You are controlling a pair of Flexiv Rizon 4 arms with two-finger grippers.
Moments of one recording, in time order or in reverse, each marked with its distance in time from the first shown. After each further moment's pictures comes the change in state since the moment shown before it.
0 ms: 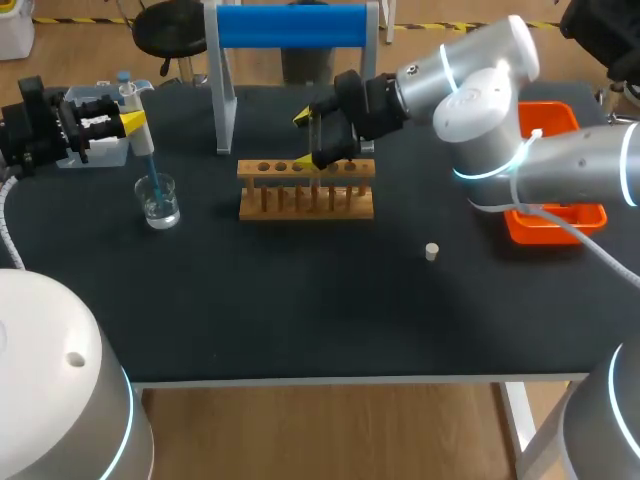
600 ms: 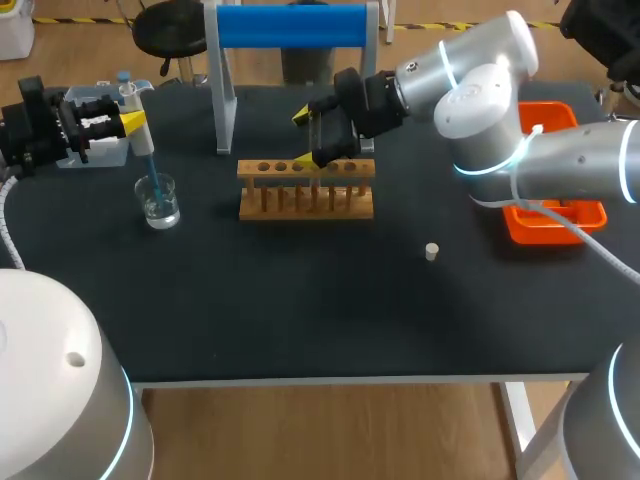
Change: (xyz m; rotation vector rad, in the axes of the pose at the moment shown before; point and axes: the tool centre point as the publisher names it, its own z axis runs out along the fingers) left arm 0.000 0.000 0.000 0.000 0.000 0.000; right arm 0.000 0.003 0.000 0.000 0.017 -0.012
